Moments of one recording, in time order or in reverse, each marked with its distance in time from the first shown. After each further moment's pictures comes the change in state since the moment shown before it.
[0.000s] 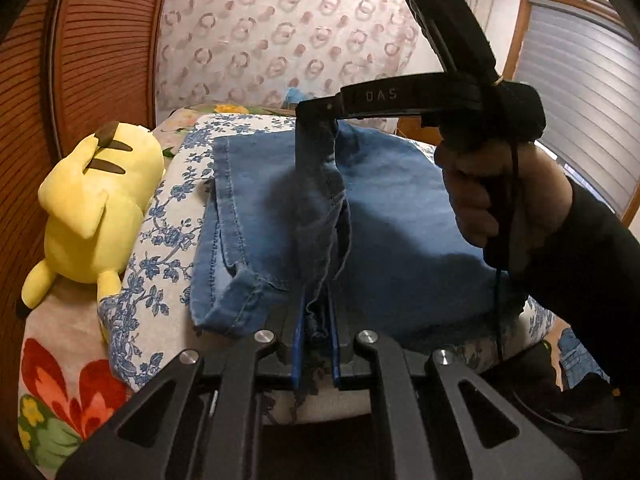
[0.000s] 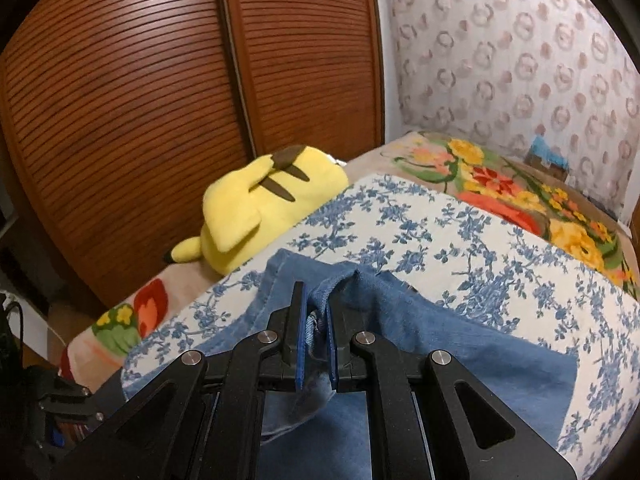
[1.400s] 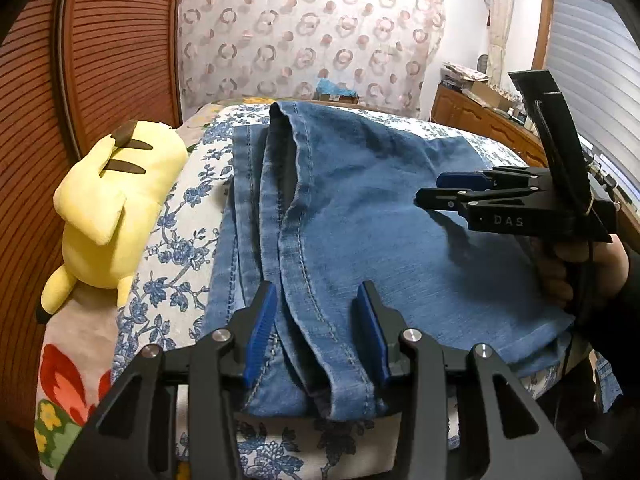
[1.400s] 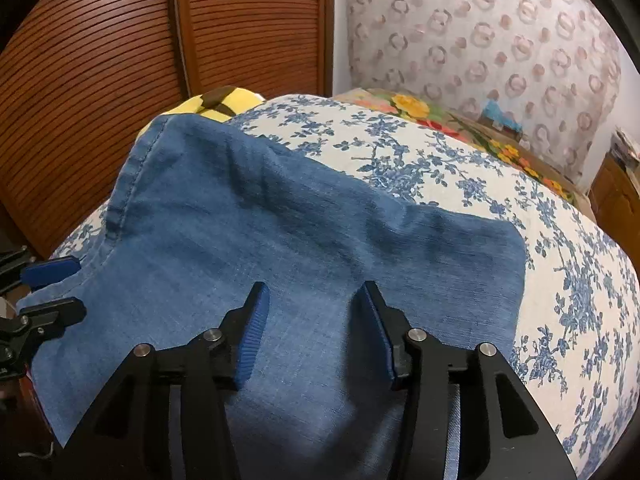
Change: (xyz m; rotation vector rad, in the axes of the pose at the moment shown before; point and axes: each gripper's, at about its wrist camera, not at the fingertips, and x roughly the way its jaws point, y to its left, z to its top) left arm 0.045 0.009 0.011 0.012 0.035 0.139; right arm -0.003 -0.063 -0.087 0.027 0.123 -0.179
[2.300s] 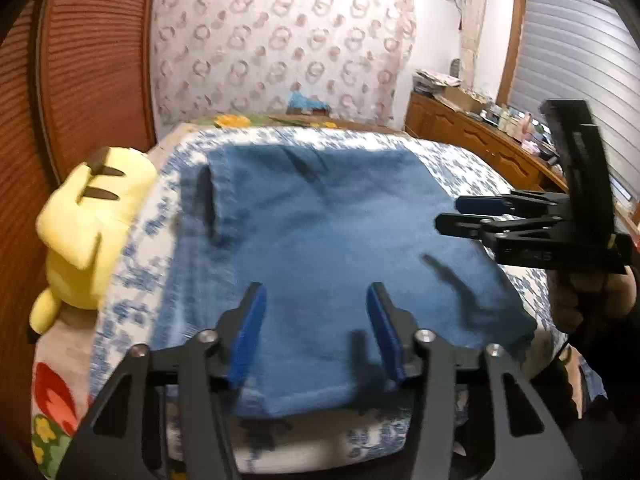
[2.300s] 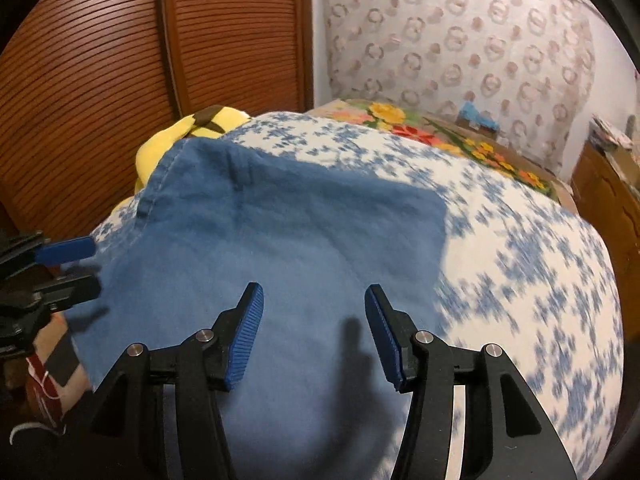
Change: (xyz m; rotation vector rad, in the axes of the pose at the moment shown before) left arm -0.016 -0.040 0.012 0.054 -0.029 -0.084; right arm -0.071 -0.008 -0.035 0.071 -0.045 -0.049
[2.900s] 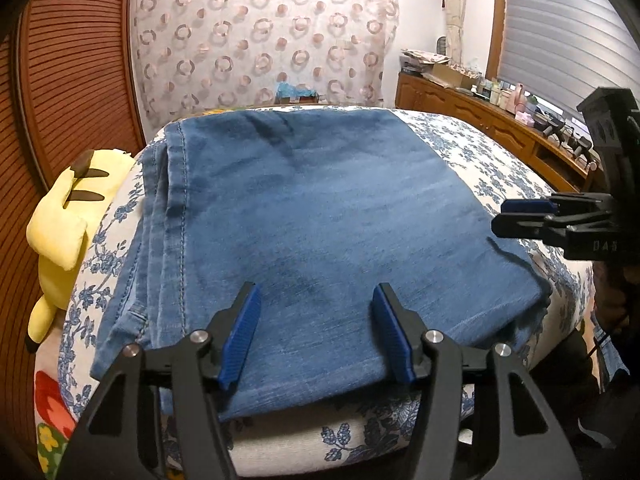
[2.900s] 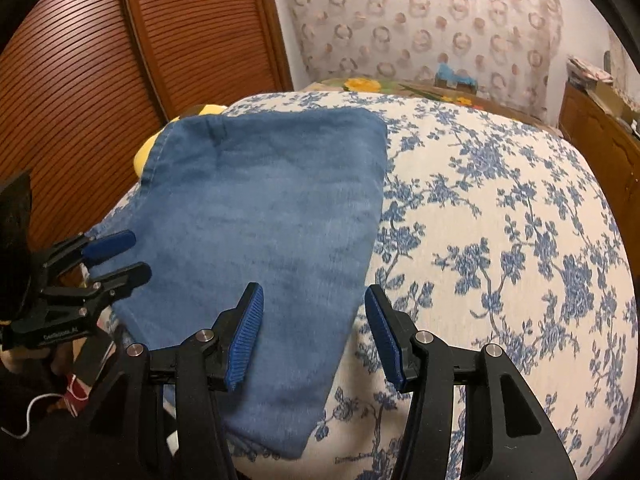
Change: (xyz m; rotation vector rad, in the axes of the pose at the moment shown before) left arm 0.020 -0.027 -0.022 0.083 0.025 0.021; right arm -0.040 -0.028 -0.060 0.161 0.038 0.031
